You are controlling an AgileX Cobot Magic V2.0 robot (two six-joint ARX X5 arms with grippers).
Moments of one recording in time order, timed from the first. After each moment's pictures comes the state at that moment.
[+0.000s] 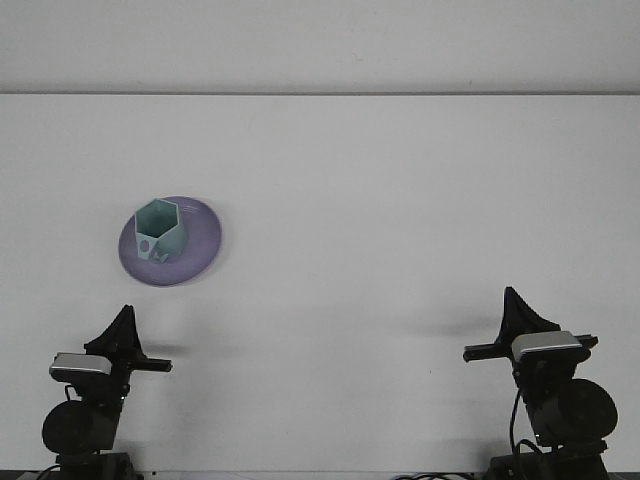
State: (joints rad) left arm 0.06 0.01 0.03 0.16 0.11 0.01; right arm 0.10 0.27 0.42 -0.19 0.00 0.01
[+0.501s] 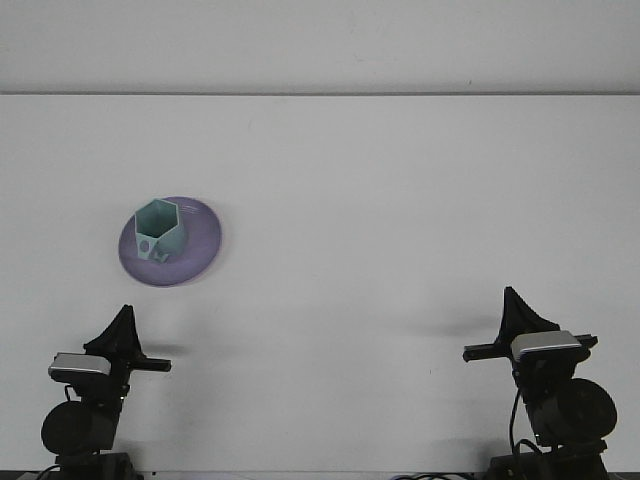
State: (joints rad) left arm 0.06 0.01 0.03 0.17 0.11 0.01; right arm 0.10 0.27 0.42 -0.19 0.00 0.01
